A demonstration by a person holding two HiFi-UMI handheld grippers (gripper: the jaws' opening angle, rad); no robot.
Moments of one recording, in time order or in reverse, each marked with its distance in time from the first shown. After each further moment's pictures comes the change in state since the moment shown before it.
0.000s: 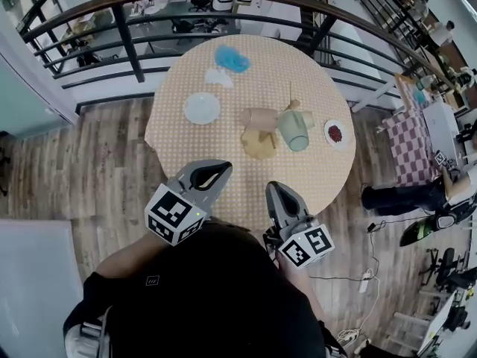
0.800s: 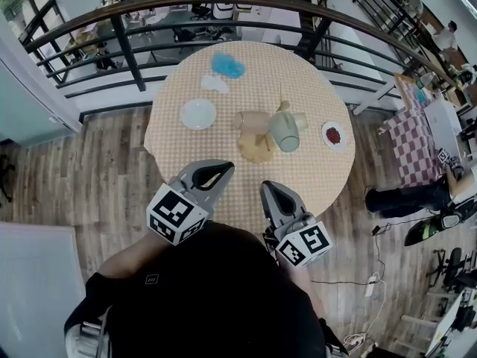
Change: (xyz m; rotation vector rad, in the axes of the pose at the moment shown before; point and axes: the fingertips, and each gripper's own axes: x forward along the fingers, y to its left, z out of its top) left arm 0.022 -0.023 0.010 0.066 0.003 -0.007; right arm -0.008 -0.004 0.007 -0.096 0.008 0.055
